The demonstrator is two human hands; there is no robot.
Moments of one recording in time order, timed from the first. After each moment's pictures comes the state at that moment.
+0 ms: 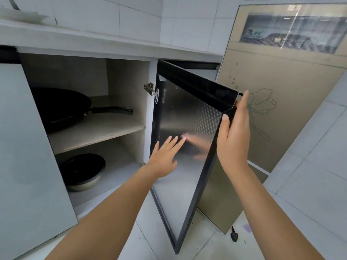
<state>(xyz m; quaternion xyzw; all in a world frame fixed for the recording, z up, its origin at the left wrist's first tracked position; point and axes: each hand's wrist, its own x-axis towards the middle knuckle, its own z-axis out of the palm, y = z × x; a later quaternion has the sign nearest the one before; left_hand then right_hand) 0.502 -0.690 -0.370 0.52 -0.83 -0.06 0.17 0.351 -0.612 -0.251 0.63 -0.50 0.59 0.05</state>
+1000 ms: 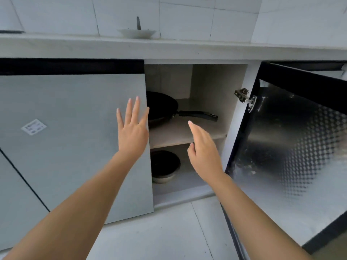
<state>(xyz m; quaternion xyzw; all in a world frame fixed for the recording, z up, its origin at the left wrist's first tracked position) 0.787 -0.644 -0.324 0.76 -0.53 0.32 0.19 0.581 -0.676 -0.331 0.85 -0.35 0.39 -0.07</state>
